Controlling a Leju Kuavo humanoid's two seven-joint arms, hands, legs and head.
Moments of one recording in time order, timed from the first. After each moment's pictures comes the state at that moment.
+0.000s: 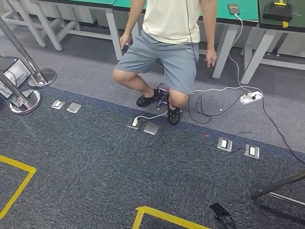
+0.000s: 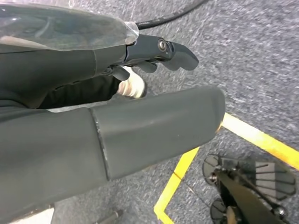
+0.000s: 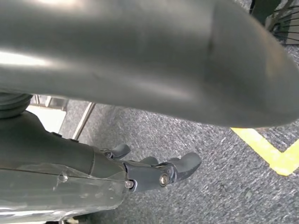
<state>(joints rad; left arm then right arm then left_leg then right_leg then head) -0.12 0.15 -1.11 -0.21 1.16 0.19 0.00 -0.06 -0.09 0.44 -0.22 -0.38 -0.18 0.10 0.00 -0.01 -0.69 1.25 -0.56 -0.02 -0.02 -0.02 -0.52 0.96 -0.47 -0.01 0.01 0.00</state>
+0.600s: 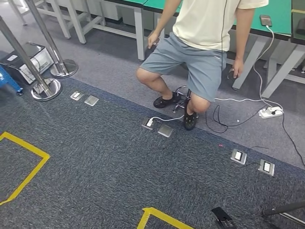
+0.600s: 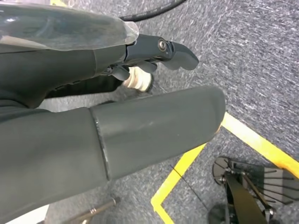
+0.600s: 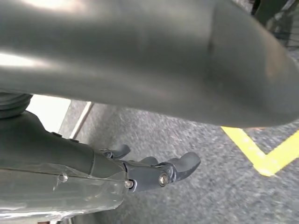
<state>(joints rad) -0.12 0.14 -1.11 -0.21 1.18 0.20 0.02 -0.06 -0.08 0.44 -0.21 -0.38 -0.18 0.12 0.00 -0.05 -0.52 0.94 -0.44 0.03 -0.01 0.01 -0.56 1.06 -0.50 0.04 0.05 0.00</state>
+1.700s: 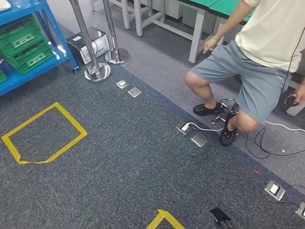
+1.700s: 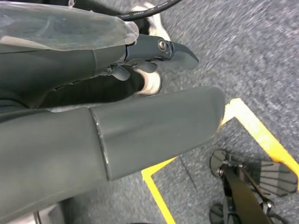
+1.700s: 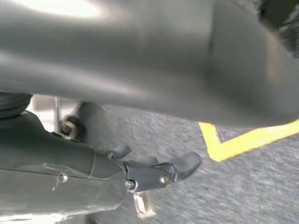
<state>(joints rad) -0.12 0.13 -1.11 -0.21 1.17 0.18 0.00 -0.06 -0.08 0.45 -0.20 -0.38 -0.16 0.15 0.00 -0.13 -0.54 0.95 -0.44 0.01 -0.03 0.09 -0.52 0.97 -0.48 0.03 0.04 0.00</state>
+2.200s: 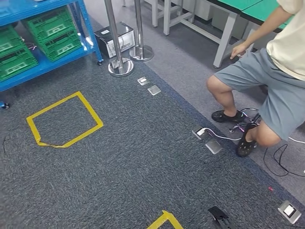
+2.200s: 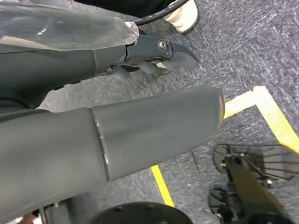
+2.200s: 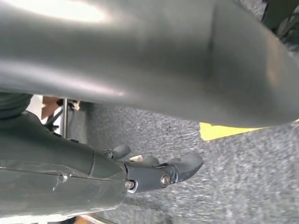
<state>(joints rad) -0.12 0.13 -1.11 -0.21 1.16 0.19 0.01 -0.07 -0.08 0.46 -0.20 -0.38 -0.16 0.15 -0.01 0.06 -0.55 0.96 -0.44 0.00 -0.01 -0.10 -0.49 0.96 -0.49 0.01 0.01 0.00</state>
